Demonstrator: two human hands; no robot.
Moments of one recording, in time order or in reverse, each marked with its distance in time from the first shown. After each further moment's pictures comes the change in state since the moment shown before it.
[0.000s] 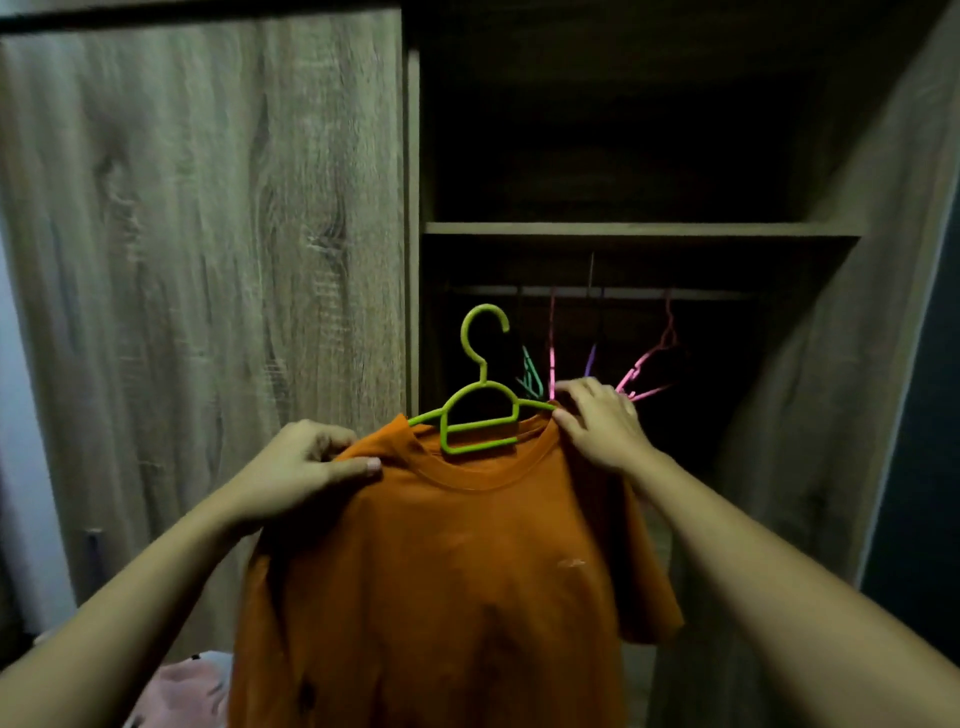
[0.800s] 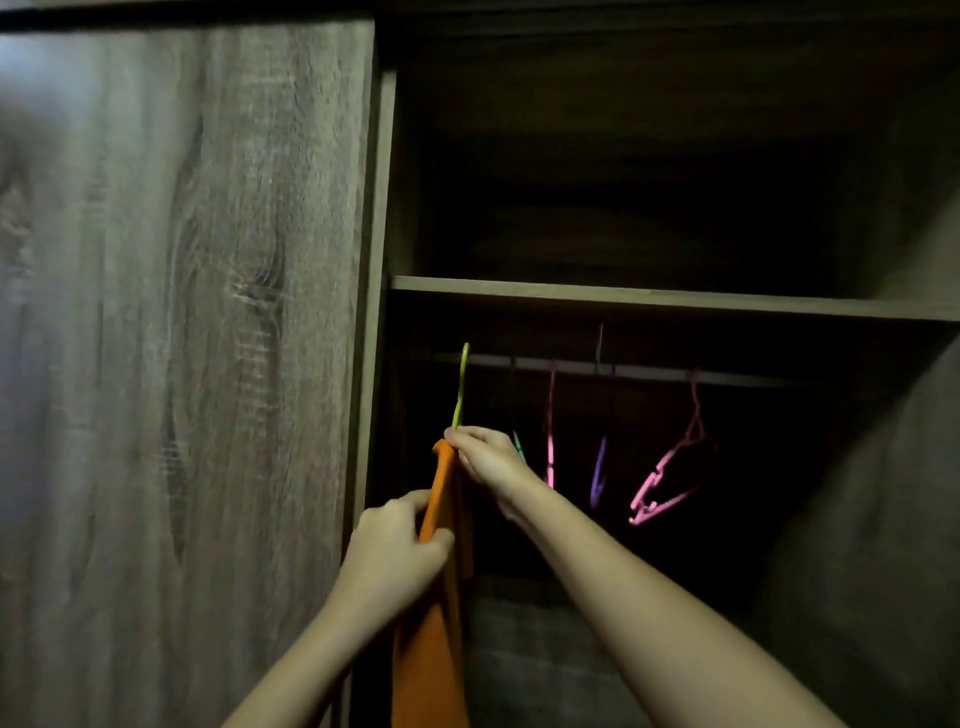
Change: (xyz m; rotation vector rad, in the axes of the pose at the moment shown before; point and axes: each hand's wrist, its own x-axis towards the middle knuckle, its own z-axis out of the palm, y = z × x) left_hand 0.146 0.016 0.100 0.083 0.308 -0.042; right_hand 0.156 -0.035 0.066 1.083 -0.174 0.258
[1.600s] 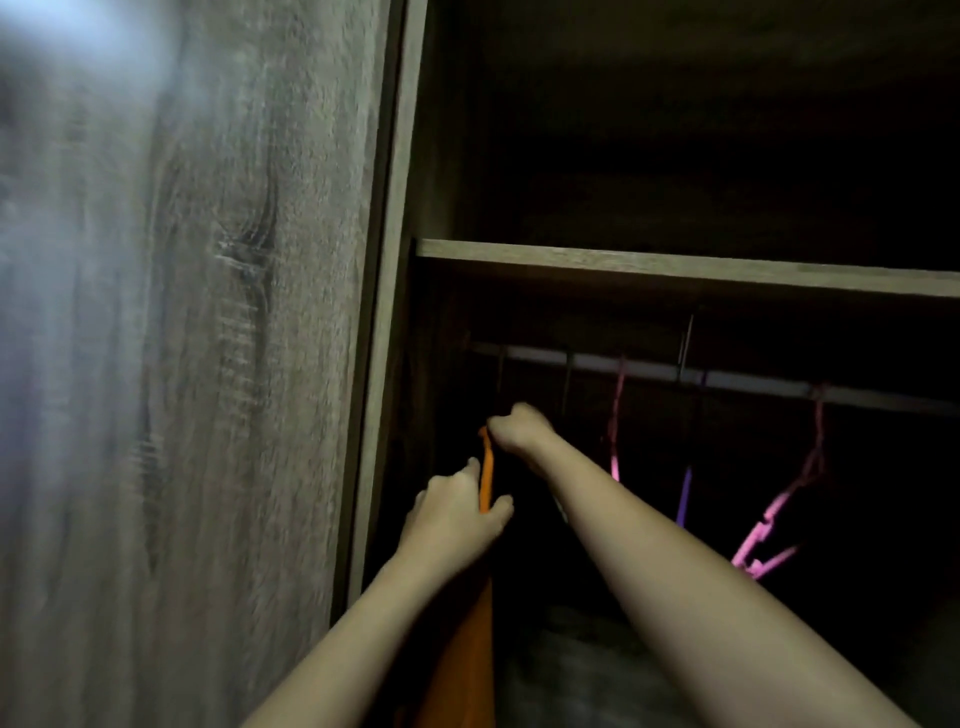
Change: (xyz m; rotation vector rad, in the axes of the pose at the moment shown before) left_hand 0.130 -0.038 0.059 0.073 -0.014 -0.159; right_hand 0.140 0.000 -0.006 -0.656 0.088 0.071
